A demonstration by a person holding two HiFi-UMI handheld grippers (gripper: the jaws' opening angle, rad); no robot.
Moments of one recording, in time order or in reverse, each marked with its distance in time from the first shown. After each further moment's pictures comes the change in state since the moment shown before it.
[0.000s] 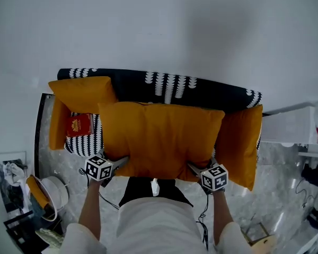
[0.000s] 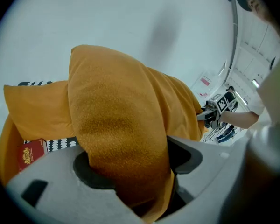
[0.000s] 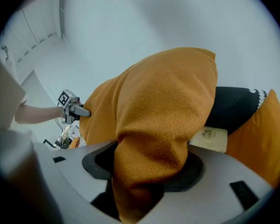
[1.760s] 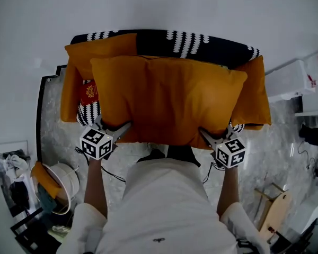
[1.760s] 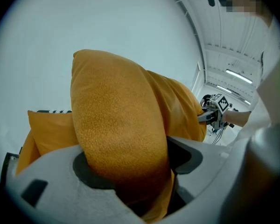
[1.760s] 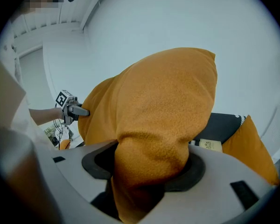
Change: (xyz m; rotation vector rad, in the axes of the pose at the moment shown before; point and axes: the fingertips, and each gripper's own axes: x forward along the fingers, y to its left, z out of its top) left arm -0.240 0.022 -0.089 0.242 -0.296 -0.055; right arm -0.052 0.281 -0.027 -0.140 -0.229 -0.211
